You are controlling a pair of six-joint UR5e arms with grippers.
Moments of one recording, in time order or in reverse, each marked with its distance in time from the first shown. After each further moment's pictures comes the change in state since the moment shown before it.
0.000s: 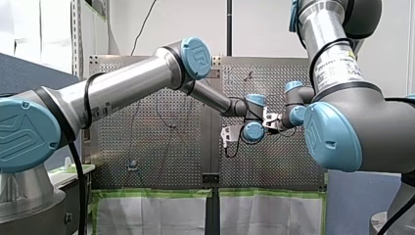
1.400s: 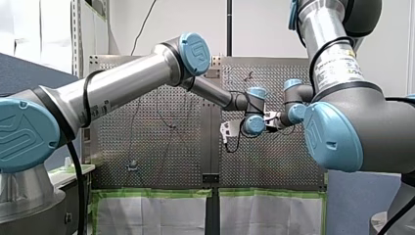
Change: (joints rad) left arm -0.009 0.044 0.007 -0.038 -0.071 -0.062; right arm 0.012 -0.019 -0.001 0.012 -0.007 0.003
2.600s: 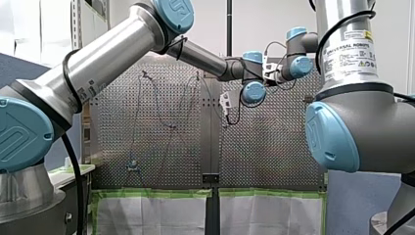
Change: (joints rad) left arm -0.043 0.261 -0.170 0.065 0.025 0.036; right arm 0.005 -0.351 0.000 0.097 0.001 0.114
